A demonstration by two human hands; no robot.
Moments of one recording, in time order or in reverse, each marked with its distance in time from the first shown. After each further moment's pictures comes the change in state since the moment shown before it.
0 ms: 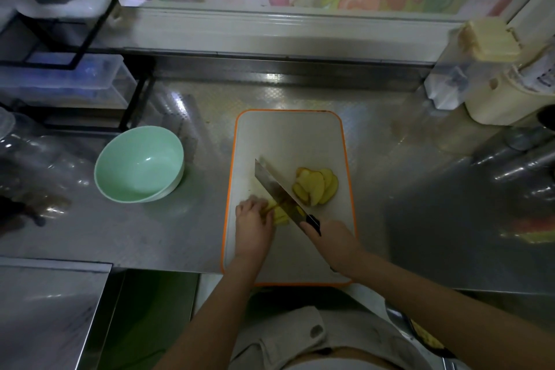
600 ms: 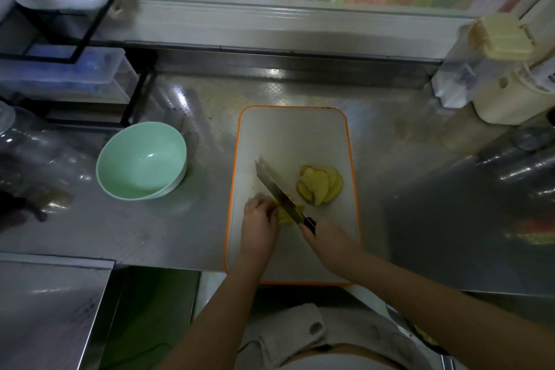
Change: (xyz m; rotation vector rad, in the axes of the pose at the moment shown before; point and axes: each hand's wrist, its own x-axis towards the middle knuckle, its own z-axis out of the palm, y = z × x) left_hand 0.002 0.001 0.003 -0.015 -0.010 0.049; right_hand 0.009 -0.005 0.014 0.050 -0.070 0.094
